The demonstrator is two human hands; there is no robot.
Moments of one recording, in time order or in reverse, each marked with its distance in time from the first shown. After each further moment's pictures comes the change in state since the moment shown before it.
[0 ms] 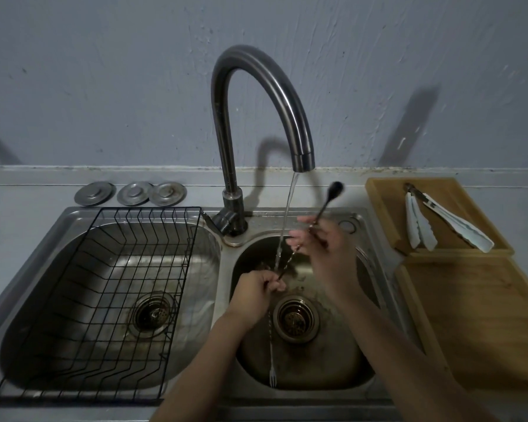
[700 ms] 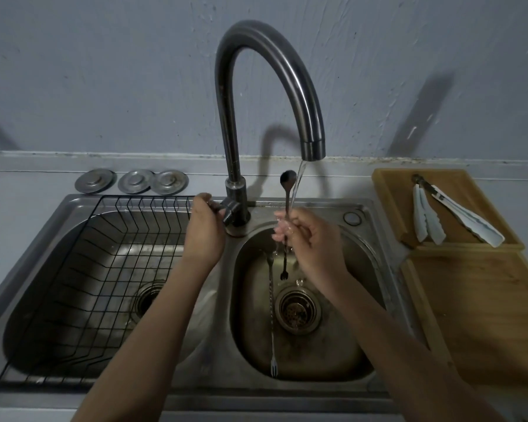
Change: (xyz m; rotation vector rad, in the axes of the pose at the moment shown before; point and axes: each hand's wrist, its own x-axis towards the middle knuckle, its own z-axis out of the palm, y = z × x) left_hand 0.041 0.008 -0.093 0.127 0.514 -0.026; right_hand 0.004 -0.005 0.018 -0.072 -0.145 -0.170
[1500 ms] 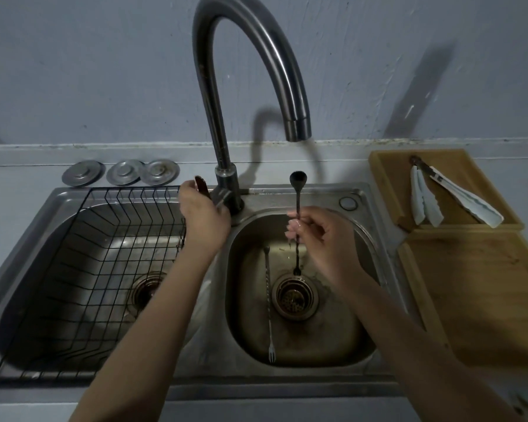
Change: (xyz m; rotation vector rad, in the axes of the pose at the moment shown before) left_hand 0.000 0.012 0.016 0.026 0.106 -0.068; right_hand -0.014 0.025 -0.021 0.010 0.045 0.081
